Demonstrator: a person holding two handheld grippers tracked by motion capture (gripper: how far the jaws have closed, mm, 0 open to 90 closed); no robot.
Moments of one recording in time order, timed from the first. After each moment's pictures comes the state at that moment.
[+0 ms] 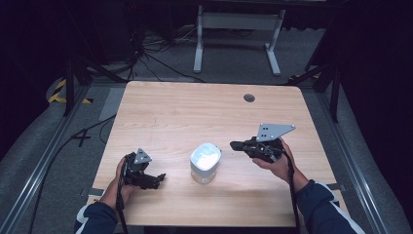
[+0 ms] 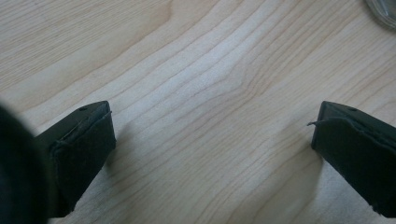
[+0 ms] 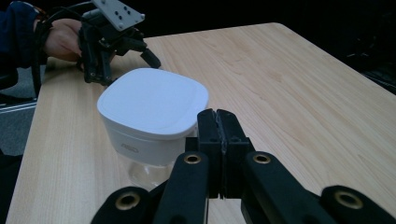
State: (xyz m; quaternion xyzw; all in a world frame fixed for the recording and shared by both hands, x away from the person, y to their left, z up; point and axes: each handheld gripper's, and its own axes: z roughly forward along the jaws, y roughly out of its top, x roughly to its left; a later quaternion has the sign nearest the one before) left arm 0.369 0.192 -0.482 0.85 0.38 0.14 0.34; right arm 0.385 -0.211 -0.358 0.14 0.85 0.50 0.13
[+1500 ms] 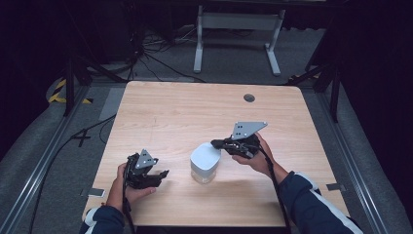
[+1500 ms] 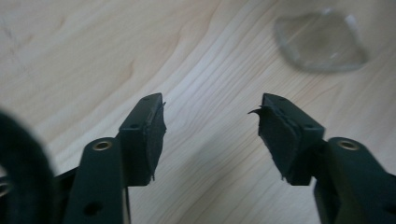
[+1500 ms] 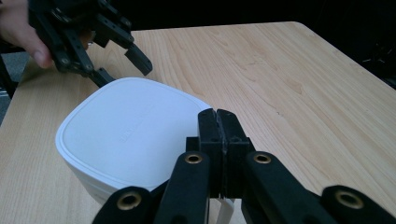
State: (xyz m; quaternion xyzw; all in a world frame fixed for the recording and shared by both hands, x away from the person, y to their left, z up) left arm 0.346 0.174 -0.444 0.85 0.32 0.16 0.39; right arm 0.409 -0.163 -0.375 0.12 0.86 0.48 0.13
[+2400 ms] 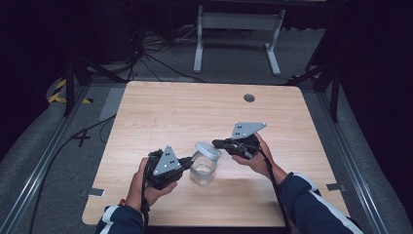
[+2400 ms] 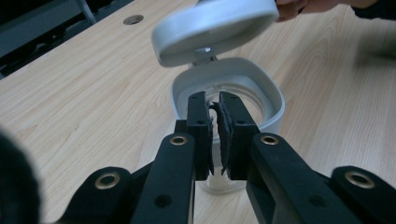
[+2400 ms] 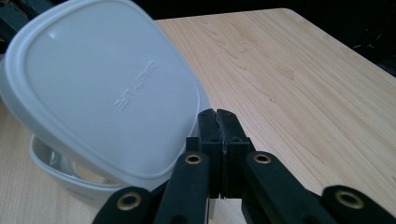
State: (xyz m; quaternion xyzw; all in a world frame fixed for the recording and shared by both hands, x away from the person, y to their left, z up) left arm 0.323 0.111 -0.382 0.84 0.21 0.19 0.47; right arm 0.410 -0.164 -0.383 0.15 0.86 0.47 0.14
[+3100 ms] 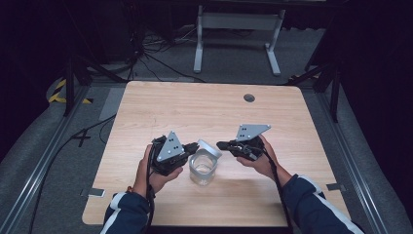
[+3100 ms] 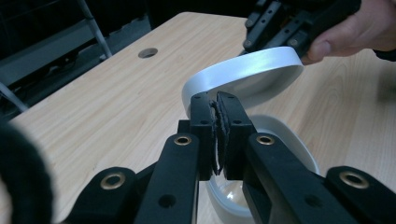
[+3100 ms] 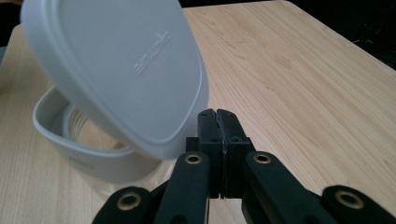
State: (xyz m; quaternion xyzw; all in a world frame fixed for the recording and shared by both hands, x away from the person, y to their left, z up) left arm 0.350 0.097 -0.362 0.82 0.20 0.21 0.50; right arm 0.406 -0.179 -0.386 0.15 0.86 0.46 0.14
